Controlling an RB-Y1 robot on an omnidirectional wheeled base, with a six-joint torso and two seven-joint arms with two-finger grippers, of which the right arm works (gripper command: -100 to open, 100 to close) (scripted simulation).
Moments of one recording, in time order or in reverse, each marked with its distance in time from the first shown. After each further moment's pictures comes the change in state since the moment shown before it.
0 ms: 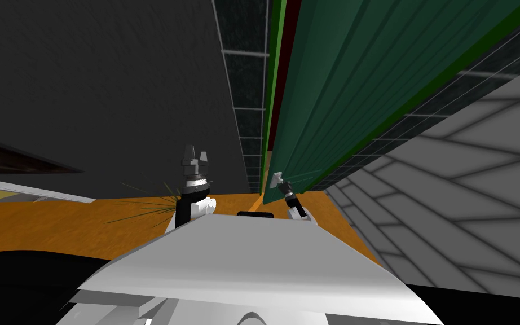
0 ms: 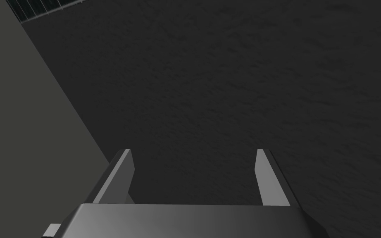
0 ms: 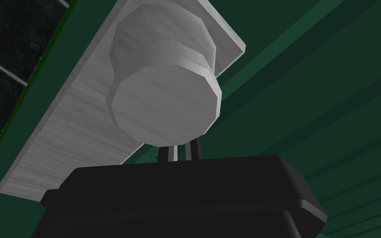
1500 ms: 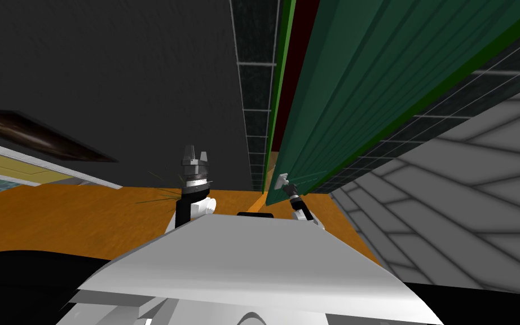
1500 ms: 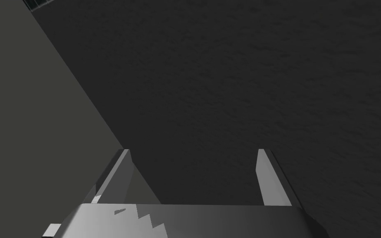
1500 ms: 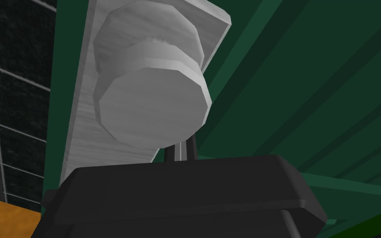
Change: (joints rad) arm 0.042 -0.067 -0.021 -0.003 -0.147 -0.010 -0.228
